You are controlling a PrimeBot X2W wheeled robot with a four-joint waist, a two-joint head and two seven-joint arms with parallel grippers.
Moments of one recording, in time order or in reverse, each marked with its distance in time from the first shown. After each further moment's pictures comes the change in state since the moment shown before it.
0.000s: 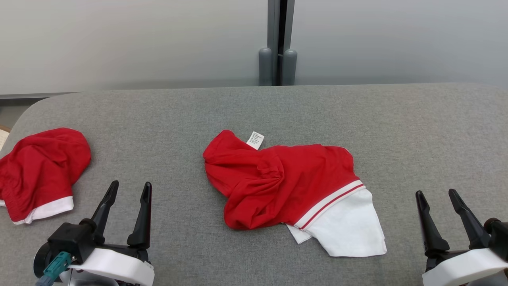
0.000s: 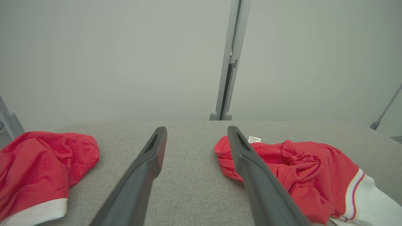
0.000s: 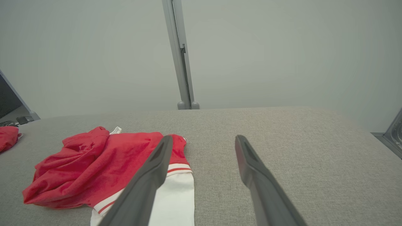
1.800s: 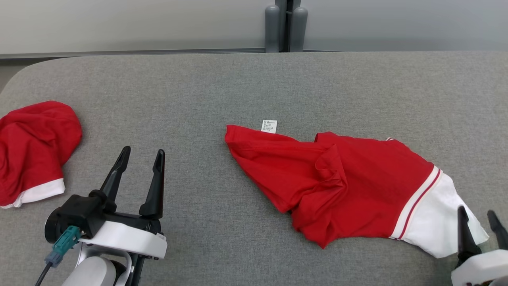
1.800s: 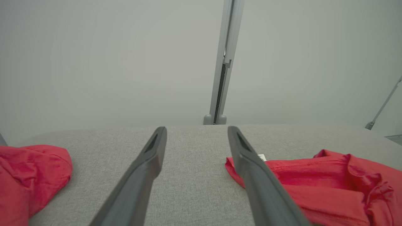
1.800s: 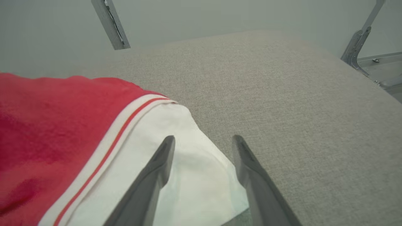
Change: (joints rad) left arm -0.128 -0.045 -0.025 0.007 0.034 -0.017 -0.011; right arm -0.118 -0.024 -0.186 0.453 -0.007 0.001 -0.139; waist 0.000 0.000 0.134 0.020
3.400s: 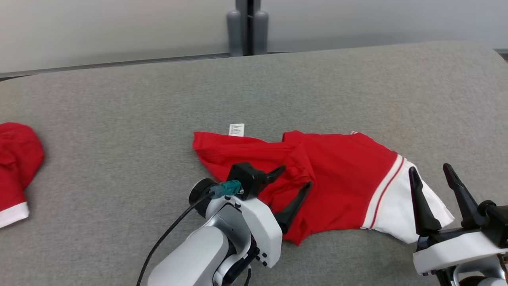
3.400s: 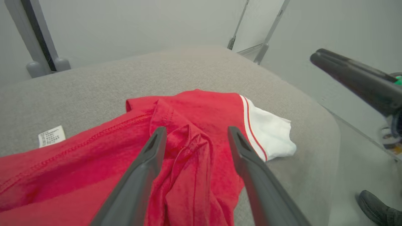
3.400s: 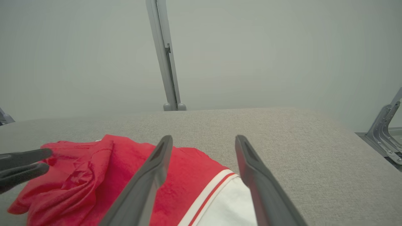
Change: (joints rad) left arm -0.298 -0.293 -0.362 0.276 -0.023 -0.226 0.345; right arm 0.029 0.034 0.216 -0.434 -0.035 0.000 0.065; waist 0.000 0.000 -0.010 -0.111
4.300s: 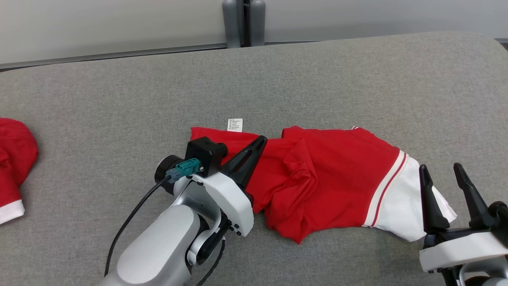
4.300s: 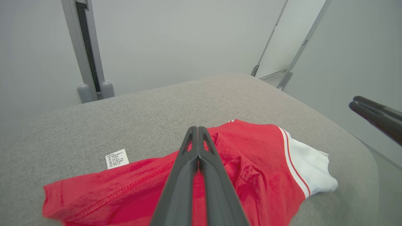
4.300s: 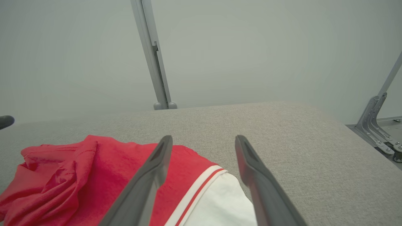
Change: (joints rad) left arm -0.060 0.076 0.065 0.001 -0.029 0.033 -0.082; right arm -0.007 0.016 -0.038 0.023 0.006 0.000 -0.032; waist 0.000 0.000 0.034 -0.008
